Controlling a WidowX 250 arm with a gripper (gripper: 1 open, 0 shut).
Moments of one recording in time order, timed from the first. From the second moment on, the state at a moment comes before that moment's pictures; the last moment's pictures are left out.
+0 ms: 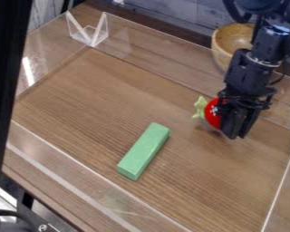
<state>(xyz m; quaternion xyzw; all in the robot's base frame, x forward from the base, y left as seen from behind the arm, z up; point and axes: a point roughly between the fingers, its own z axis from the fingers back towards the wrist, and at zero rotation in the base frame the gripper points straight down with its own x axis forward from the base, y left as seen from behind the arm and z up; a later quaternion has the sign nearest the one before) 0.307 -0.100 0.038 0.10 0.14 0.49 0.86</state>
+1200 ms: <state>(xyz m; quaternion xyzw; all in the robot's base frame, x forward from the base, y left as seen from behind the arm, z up) 0.297 -0.101 0.051 0.07 0.16 0.44 0.88</state>
